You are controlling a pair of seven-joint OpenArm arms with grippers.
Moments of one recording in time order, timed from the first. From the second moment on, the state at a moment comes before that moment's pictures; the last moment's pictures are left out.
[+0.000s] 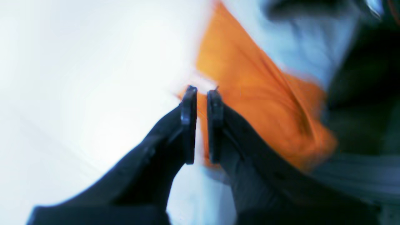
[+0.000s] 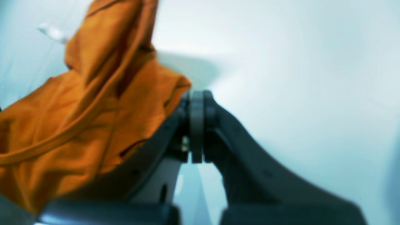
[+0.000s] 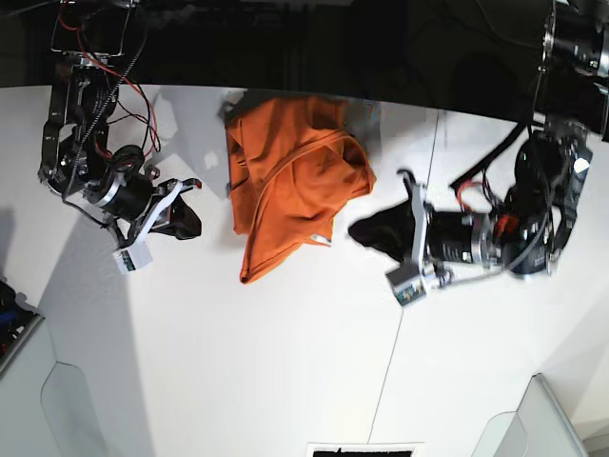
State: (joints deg) left arm -11.9 -30.8 15.3 100.1 -58.9 -38.2 65.5; right arm 1.8 9.1 9.6 89.1 33.4 33.0 -55.9
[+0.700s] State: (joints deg) left arm -9.8 -18.5 15.0 75.2 -41.1 -38.8 48.6; right arm -1.1 9.1 9.6 89.1 36.2 33.1 -56.8
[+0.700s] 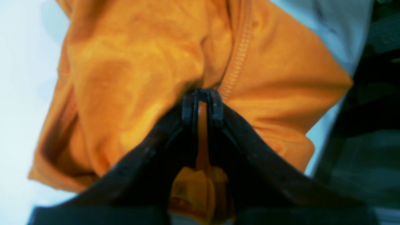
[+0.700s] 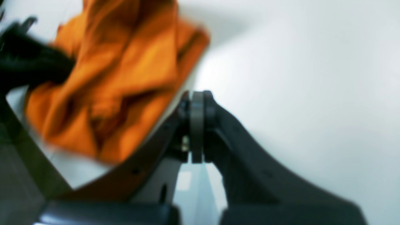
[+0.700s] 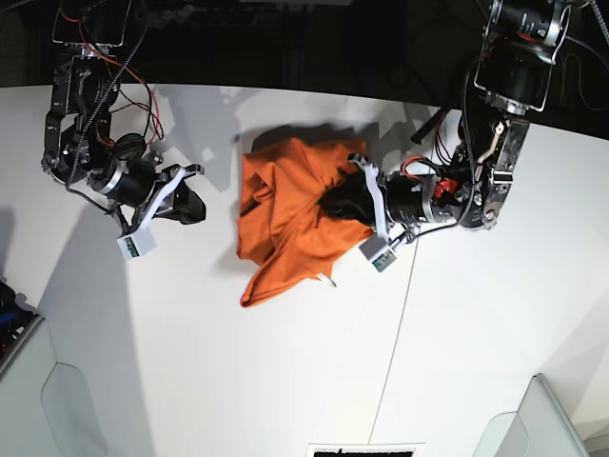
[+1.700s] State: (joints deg) left arm -5.8 -33.3 7.7 103.8 -60.6 -38.2 66.0; right arm -4.3 9.1 19.5 89.4 41.9 33.3 -62.9
